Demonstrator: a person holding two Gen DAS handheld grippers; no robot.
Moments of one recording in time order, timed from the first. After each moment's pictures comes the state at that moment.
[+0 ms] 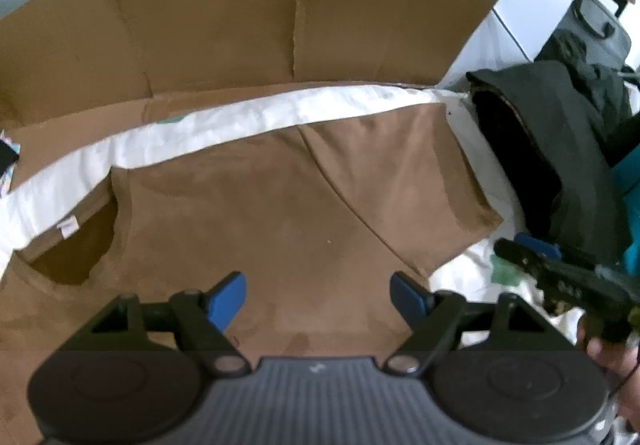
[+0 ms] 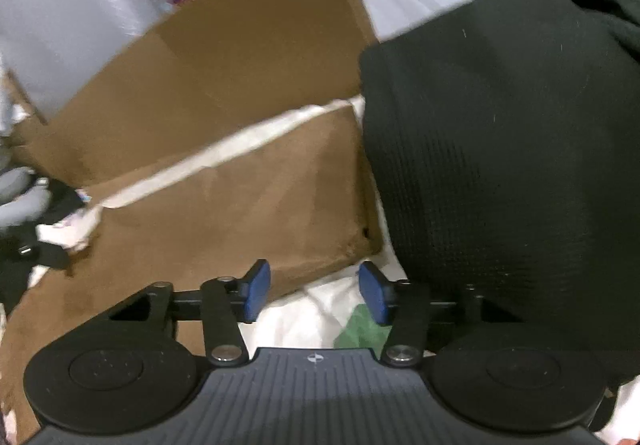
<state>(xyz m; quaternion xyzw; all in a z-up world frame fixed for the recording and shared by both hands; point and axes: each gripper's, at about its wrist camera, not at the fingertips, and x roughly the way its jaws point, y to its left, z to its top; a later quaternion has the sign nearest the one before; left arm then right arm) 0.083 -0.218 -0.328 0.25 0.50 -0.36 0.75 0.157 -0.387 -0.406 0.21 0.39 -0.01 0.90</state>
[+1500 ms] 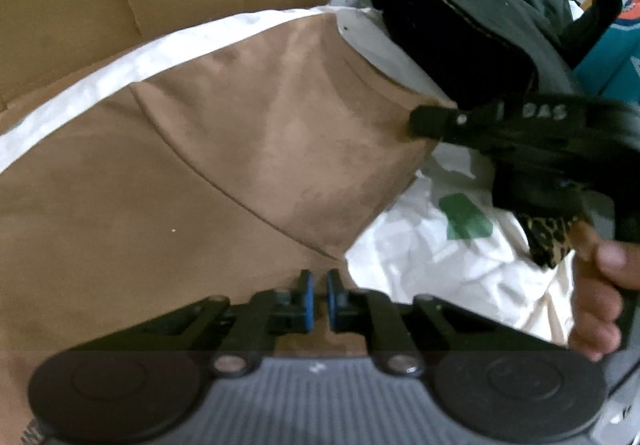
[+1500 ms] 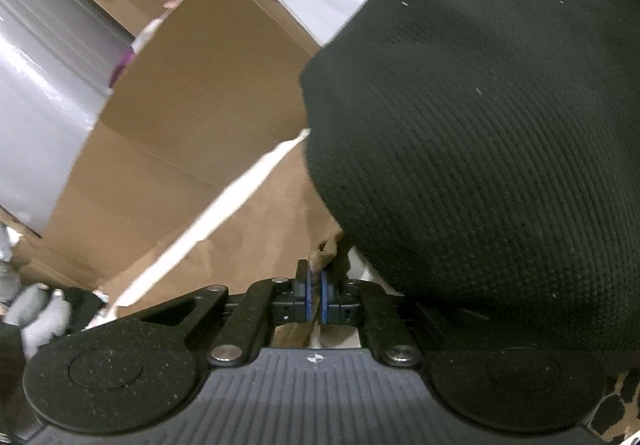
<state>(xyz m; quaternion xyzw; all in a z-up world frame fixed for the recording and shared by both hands) 0.035 -0.278 -0.430 0.29 0.49 -0.47 0.67 0.190 -0.403 -0.420 0.37 0.33 -0.04 0.87</state>
